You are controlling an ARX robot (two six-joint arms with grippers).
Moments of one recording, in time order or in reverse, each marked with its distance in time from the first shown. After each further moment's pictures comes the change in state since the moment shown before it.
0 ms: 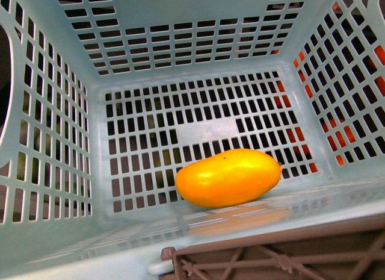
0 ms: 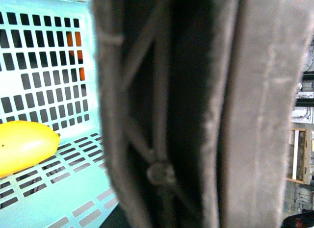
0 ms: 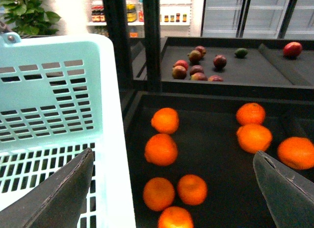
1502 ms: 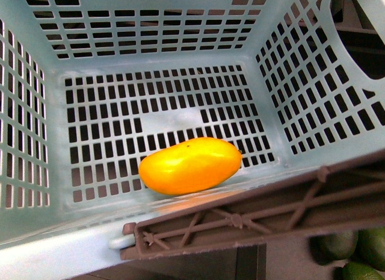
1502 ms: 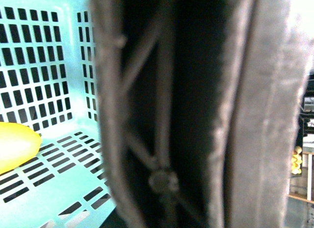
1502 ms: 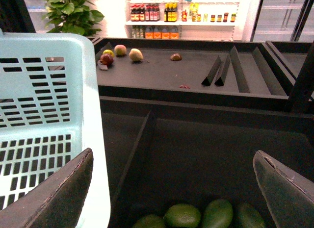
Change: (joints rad) left arm 0.011 0.000 0.003 -0.001 -0.027 0.013; right arm 0.003 0.006 0.002 -0.010 0.016 0.010
